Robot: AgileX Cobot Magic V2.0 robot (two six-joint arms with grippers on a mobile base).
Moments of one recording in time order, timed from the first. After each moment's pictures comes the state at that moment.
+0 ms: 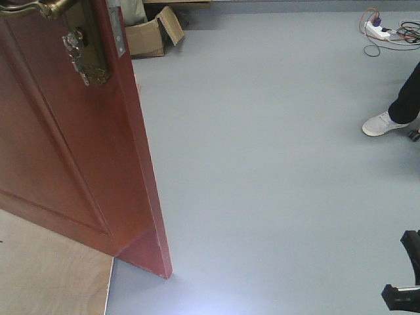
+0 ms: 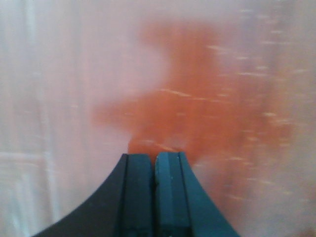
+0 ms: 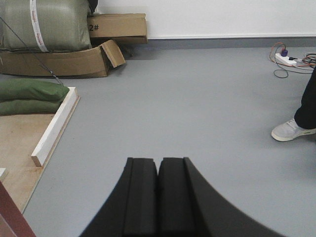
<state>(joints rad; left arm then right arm) -0.02 1.36 -1.34 -1.72 0.24 1.61 0.04 -0.01 0.03 0.07 0.37 -0.05</state>
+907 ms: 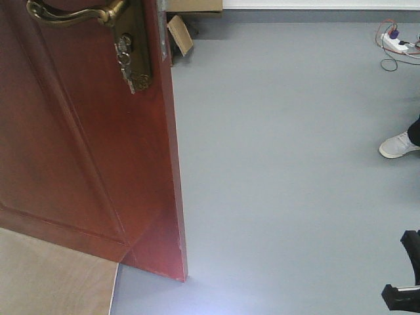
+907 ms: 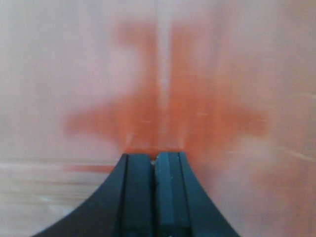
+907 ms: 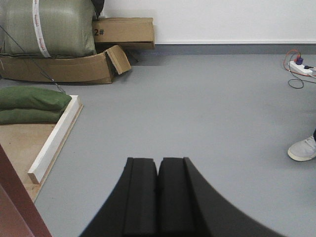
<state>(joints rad) -0.02 1.36 -1.34 -1.72 0.25 1.61 0.04 -0.01 0.03 0.07 0.37 -0.05</state>
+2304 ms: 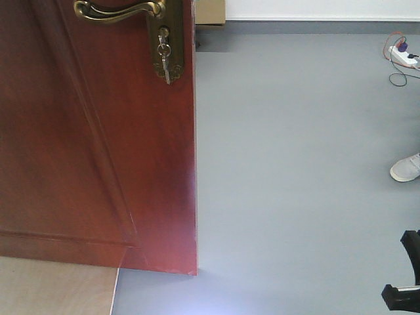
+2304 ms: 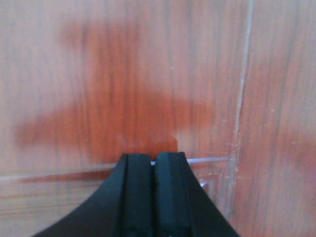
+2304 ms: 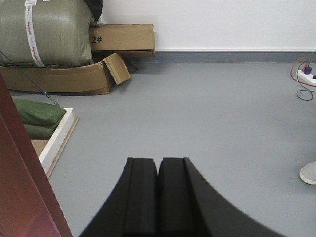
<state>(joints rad) -0.02 1.36 -1.34 -1.72 0.25 1.61 0.04 -0.01 0.03 0.07 0.37 -0.05</state>
